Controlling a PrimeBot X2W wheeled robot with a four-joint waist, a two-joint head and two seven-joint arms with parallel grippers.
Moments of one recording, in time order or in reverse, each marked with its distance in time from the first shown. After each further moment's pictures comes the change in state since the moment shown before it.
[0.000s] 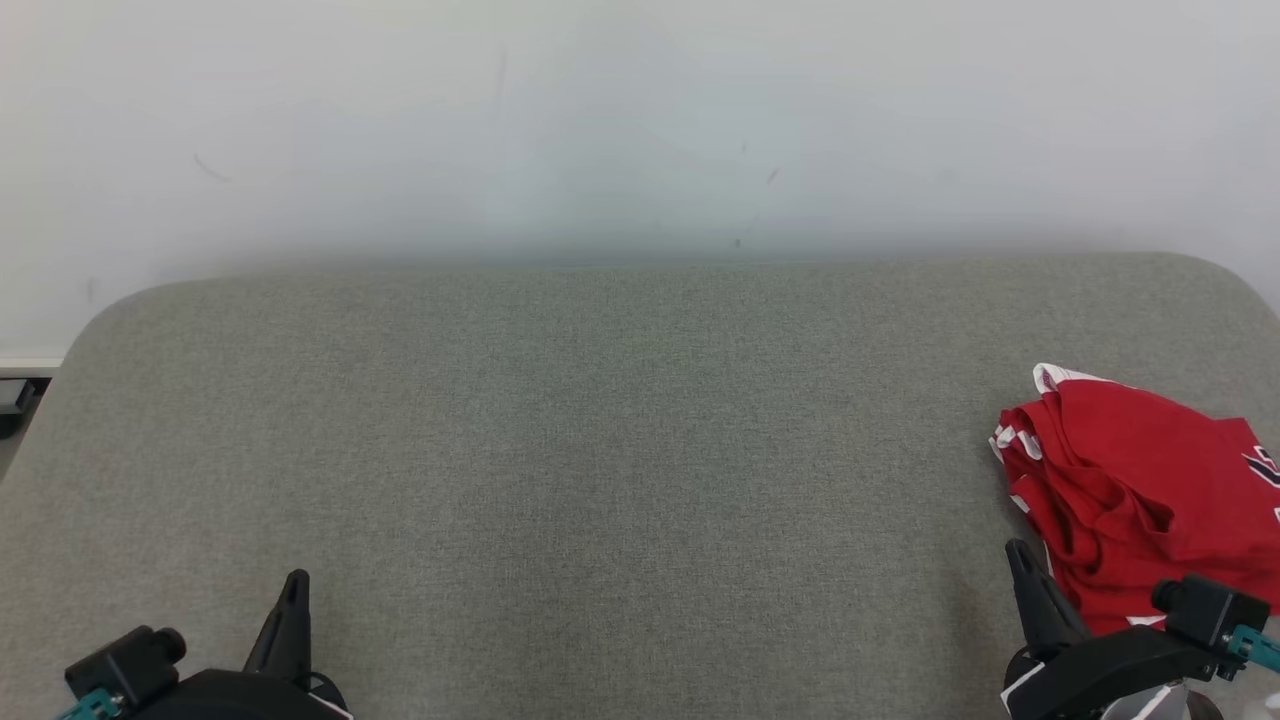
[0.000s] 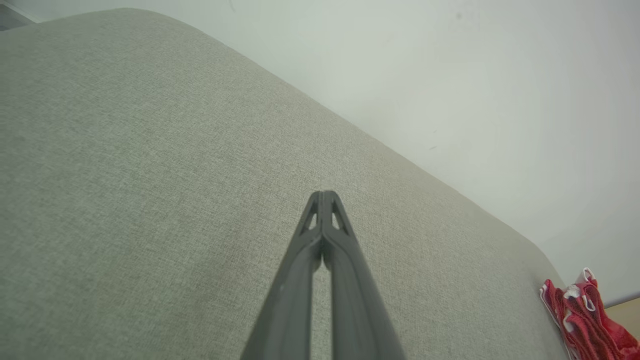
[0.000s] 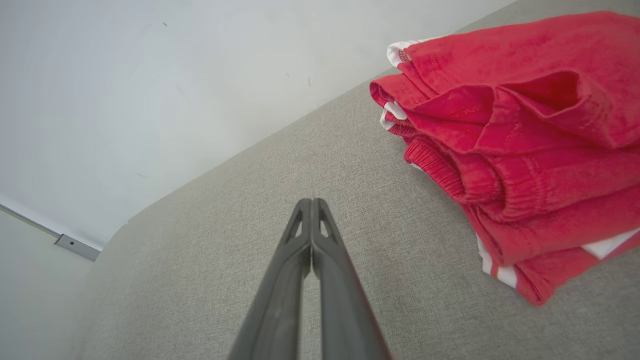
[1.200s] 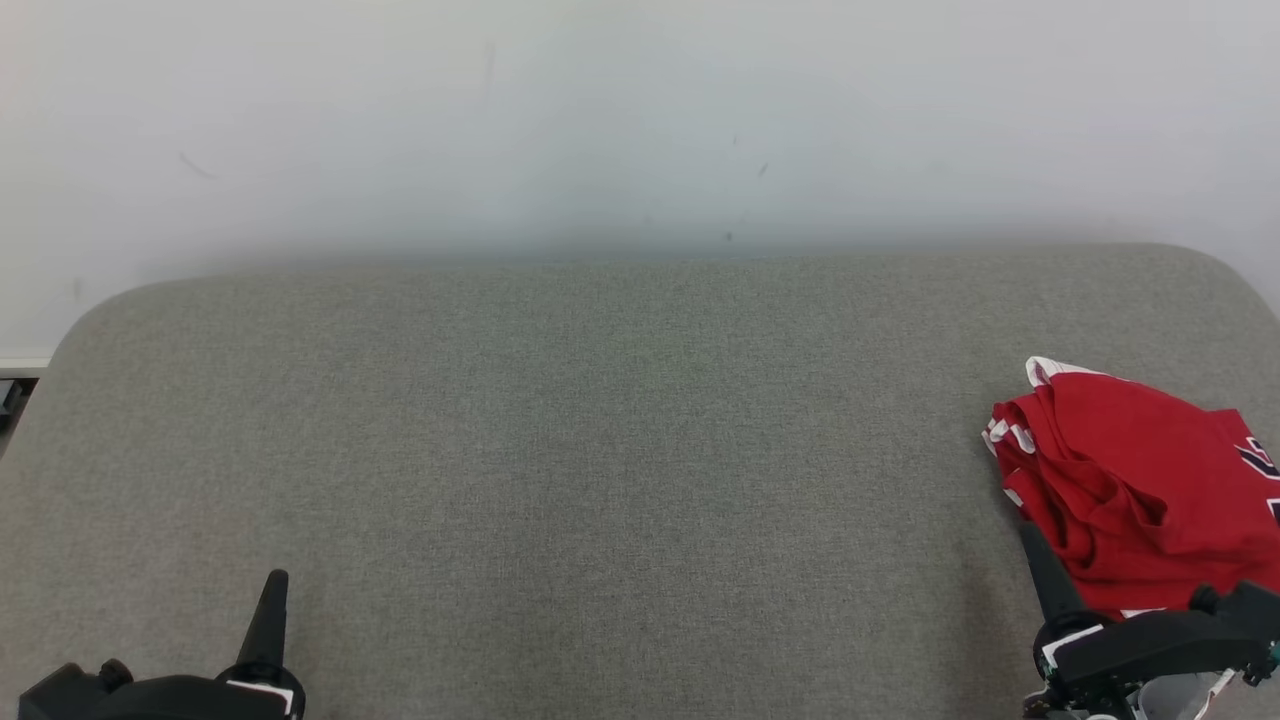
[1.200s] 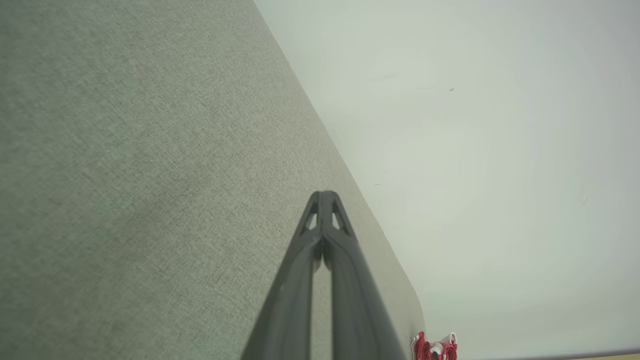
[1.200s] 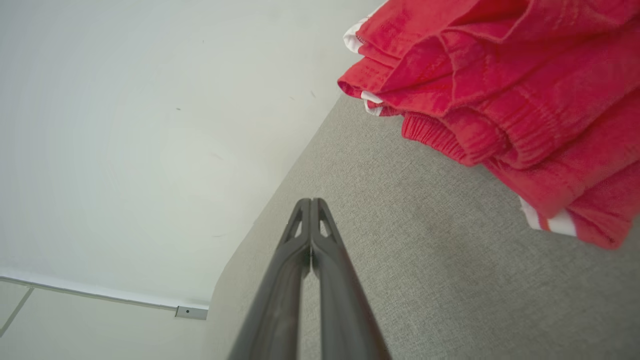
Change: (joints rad) left arm -0.002 -0.068 0.144 0.026 -0.420 -0.088 0.089; right arm -0.042 0.040 -0.079 0.044 0.411 0.048 0.065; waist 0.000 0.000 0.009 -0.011
